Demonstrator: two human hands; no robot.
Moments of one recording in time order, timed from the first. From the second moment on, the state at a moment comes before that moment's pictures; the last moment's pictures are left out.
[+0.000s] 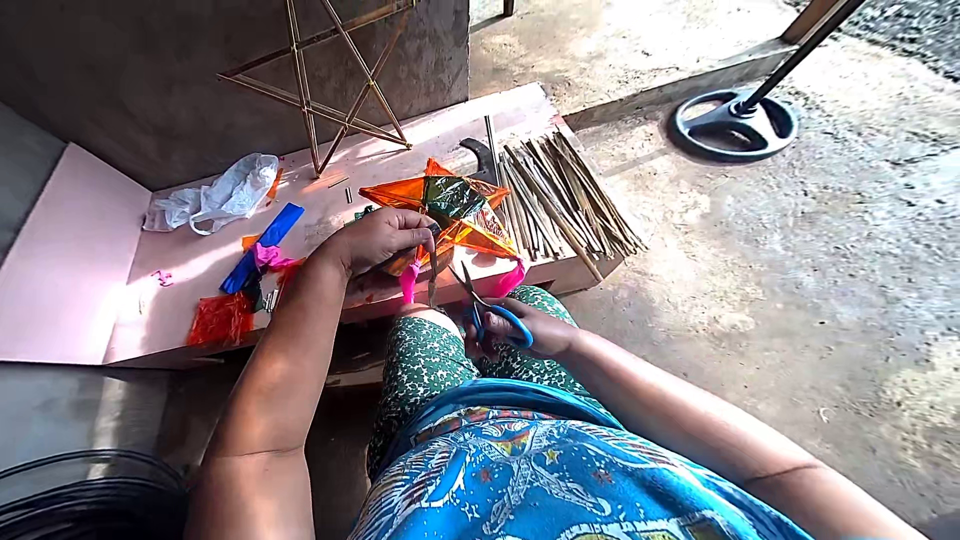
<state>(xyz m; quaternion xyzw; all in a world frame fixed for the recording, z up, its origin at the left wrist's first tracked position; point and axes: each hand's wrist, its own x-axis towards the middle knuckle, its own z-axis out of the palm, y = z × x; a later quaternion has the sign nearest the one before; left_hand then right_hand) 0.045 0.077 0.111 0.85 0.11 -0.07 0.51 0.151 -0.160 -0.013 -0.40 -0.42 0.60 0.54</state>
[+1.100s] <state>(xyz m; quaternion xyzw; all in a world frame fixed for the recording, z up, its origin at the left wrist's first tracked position) 0.038 0.068 0.067 0.66 -0.08 -0.09 0.74 0.140 -0.117 -0.020 -0.12 -0.44 0.63 0.63</state>
